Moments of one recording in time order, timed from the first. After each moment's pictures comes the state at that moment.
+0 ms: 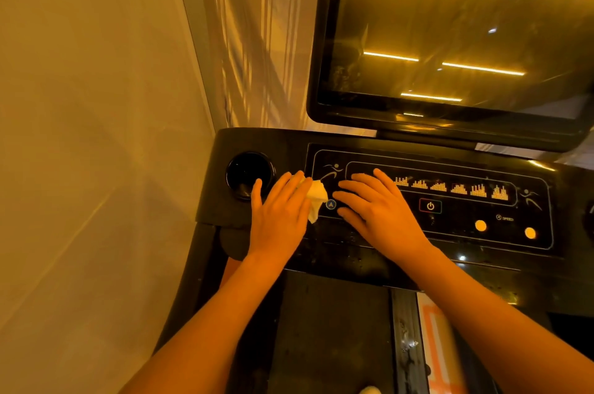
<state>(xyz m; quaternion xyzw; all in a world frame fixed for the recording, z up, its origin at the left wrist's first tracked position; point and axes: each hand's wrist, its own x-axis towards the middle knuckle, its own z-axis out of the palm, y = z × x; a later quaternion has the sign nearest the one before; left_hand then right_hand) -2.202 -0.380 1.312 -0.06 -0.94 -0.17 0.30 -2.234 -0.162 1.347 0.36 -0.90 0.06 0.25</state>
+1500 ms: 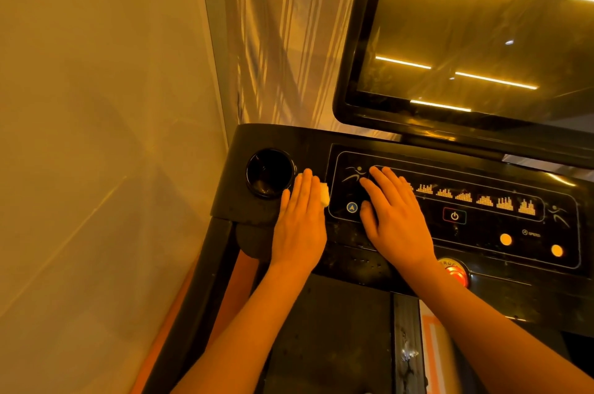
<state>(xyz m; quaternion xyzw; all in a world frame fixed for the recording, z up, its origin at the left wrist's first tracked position) -2.196 -0.368 1.296 -0.01 -0.96 -0.23 0.18 -2.234 -0.180 1.327 0.24 -0.94 0.11 0.23</state>
